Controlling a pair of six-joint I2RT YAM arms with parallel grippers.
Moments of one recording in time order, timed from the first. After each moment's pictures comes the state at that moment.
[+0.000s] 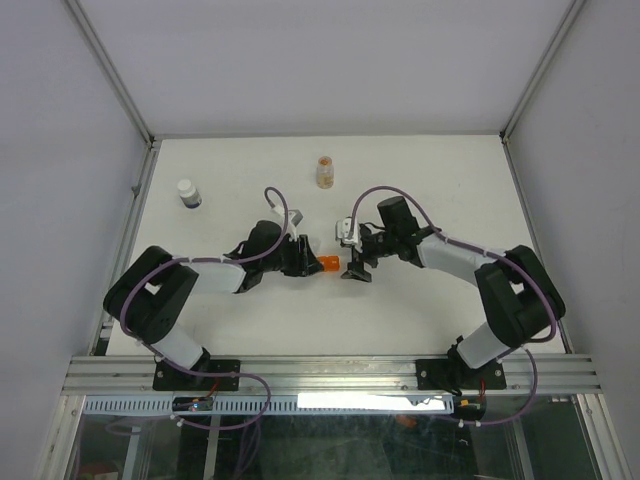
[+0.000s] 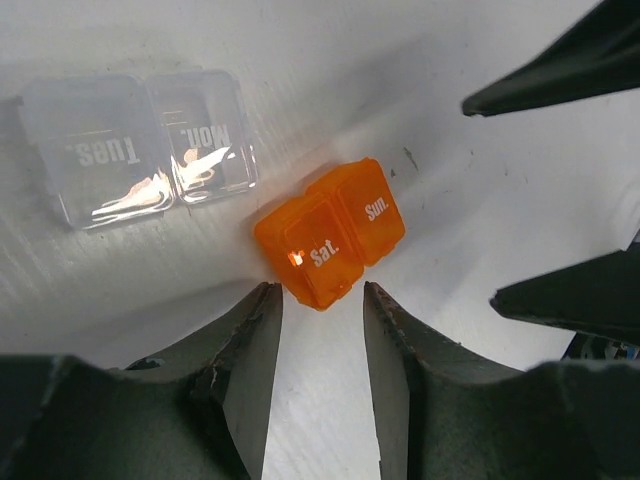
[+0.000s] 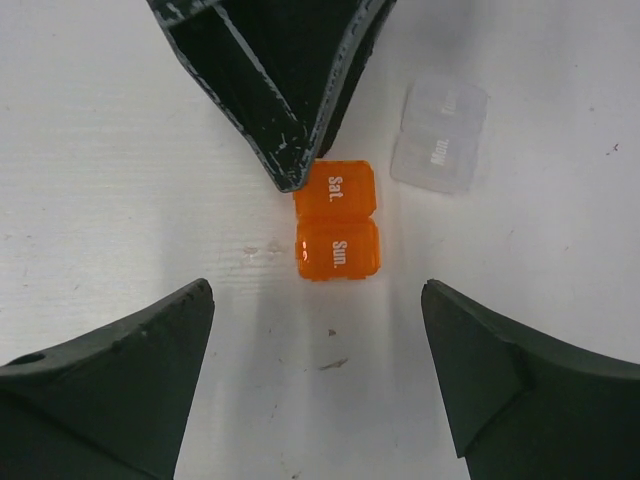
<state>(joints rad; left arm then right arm) -0.61 1.63 0.61 0.43 0.34 -0.58 0.53 1.52 0.79 -0.08 -0.79 -0.81</state>
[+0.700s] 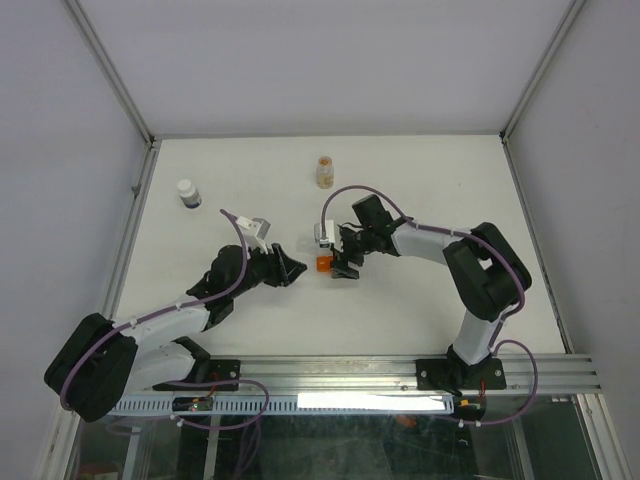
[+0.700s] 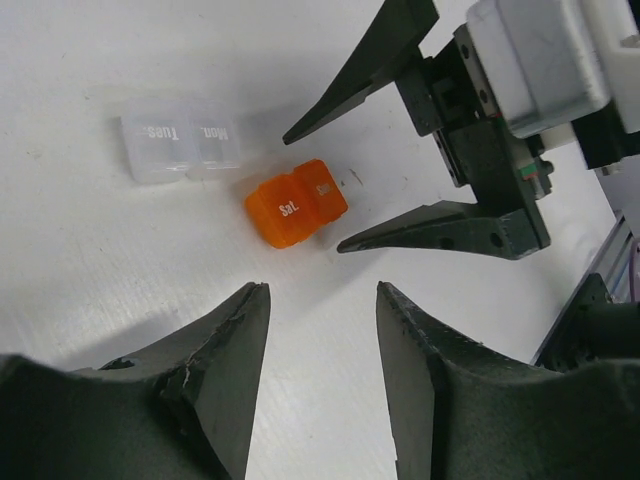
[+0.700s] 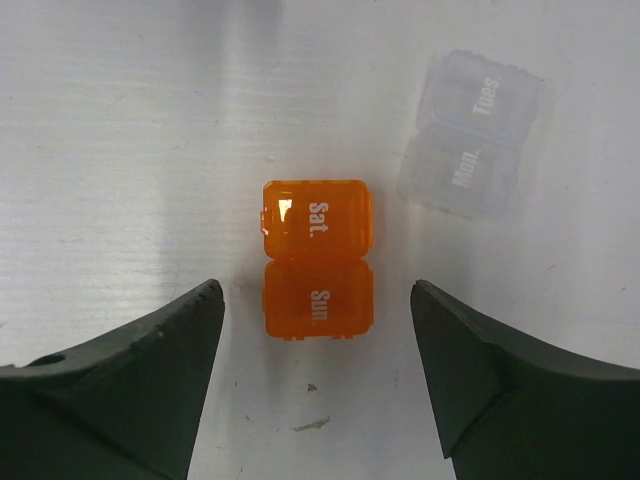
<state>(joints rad) -0.61 1.12 0.31 0.51 0.20 -0.58 0.61 1.76 0.98 -0.18 -0.69 -0.86</state>
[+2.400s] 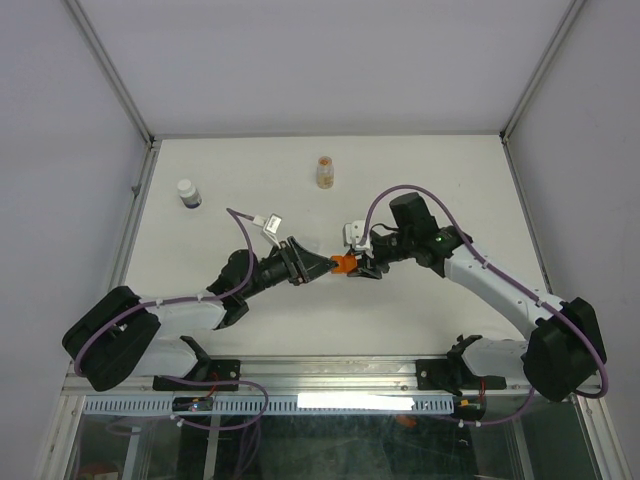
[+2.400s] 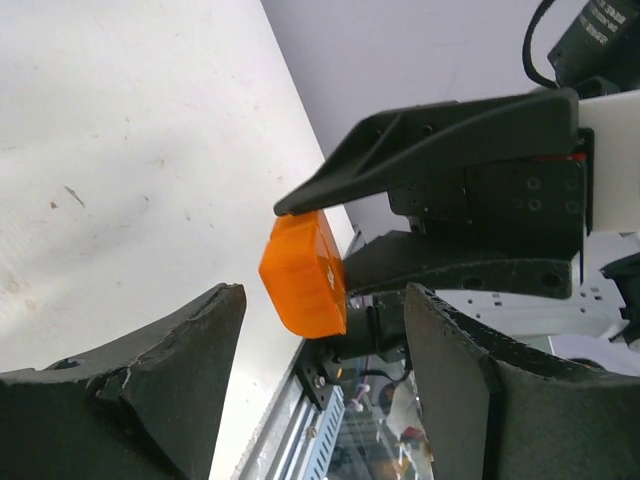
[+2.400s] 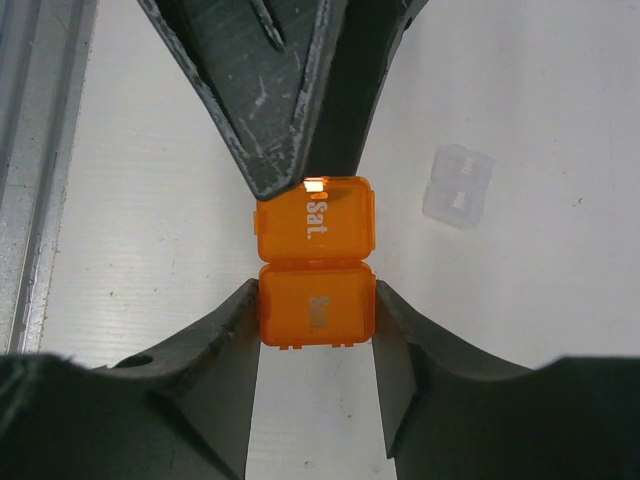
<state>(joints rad) -0.76 1.29 0.31 0.98 0.30 -1.09 0.59 1.24 0.89 -0.45 -0.79 -0.84</state>
